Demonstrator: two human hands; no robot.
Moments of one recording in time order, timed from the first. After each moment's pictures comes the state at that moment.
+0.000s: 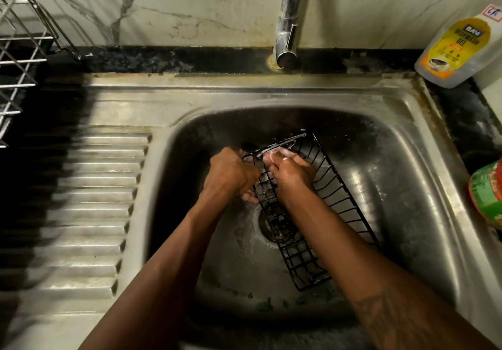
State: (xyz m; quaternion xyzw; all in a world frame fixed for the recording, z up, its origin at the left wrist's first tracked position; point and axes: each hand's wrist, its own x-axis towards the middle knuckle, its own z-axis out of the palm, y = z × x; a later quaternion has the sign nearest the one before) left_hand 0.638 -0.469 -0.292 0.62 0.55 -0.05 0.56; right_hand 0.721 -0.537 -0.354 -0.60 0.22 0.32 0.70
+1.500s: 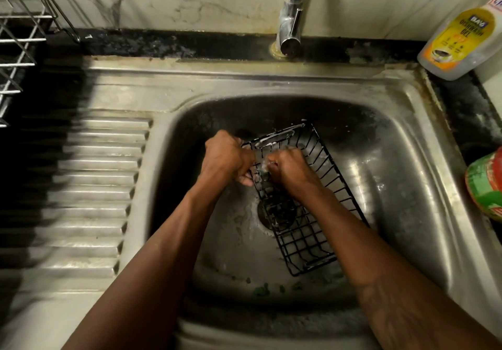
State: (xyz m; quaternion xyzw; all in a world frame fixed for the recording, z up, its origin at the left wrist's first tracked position) left_hand 0.641 -0.444 -0.334 0.66 0.53 -0.05 0.53; right_hand 0.735 -0.578 -0.355 -0.83 -0.45 0.27 0.18
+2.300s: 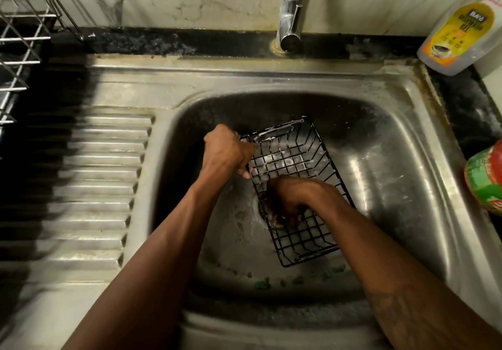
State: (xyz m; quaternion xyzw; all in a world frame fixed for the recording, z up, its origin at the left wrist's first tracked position) left_hand 0.637 -0.455 -0.296 0.70 0.56 -0.02 0.44; right_hand 0.716 -0.591 -0.325 -0.75 -0.41 0.52 -0.06
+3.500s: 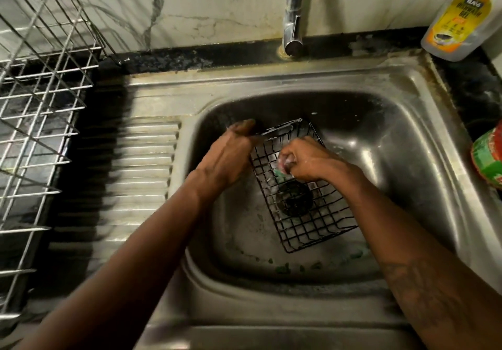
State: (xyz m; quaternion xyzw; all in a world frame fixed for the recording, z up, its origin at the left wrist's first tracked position) left_hand 0.586 -0.448 -0.281 0.98 0.17 -0.02 0.08; right_hand 0.736 -0.583 -0.305 -0.81 -0.44 0.34 0.15
